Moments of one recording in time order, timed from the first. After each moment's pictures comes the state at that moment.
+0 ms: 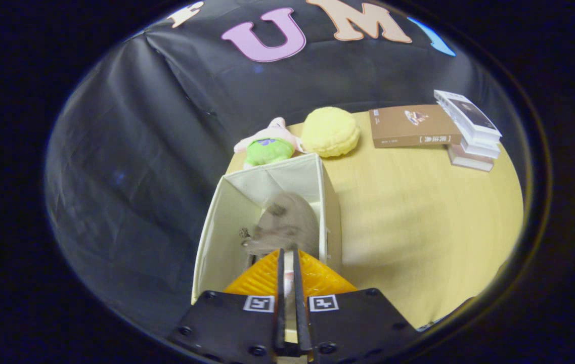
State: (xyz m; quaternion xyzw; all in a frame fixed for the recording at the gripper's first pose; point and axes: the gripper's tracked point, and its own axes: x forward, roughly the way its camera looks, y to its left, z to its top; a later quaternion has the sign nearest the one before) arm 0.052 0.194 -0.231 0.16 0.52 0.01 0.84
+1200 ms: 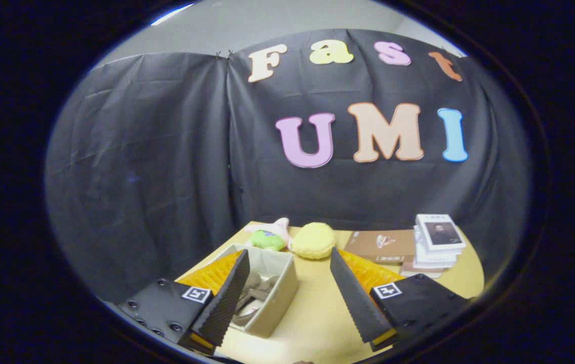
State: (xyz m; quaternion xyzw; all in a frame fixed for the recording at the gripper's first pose) arm 0.044 0.086 -0.055 0.03 0.22 0.06 0.97
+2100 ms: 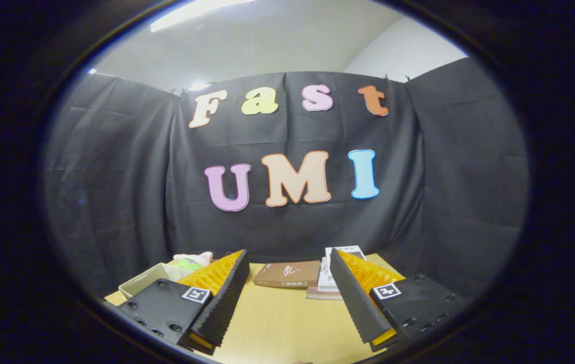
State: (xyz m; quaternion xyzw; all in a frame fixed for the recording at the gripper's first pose) arm -0.041 -0.111 0.018 0.00 0.09 -0.11 0.99
